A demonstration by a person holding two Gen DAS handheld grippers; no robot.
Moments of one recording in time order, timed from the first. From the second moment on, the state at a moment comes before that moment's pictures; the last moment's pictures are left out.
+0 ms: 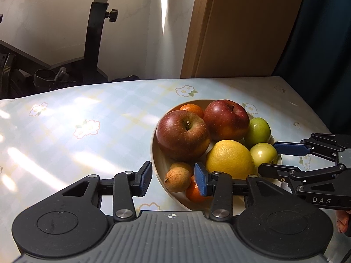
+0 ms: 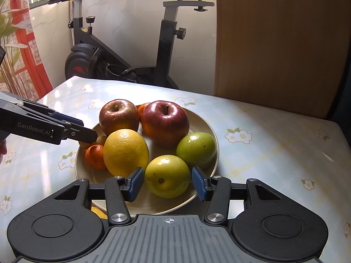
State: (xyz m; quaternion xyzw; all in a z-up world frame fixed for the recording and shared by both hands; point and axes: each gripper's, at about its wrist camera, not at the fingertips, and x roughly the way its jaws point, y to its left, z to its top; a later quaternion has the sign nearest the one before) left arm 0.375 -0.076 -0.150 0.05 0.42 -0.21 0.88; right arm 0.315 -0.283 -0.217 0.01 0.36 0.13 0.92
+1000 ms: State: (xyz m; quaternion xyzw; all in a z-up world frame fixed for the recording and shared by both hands) left arm 0.299 -0.056 -0.121 0.07 0.39 -0.23 0.89; right arm 0.234 -0.277 -0.191 0.04 0.34 0.11 0.93
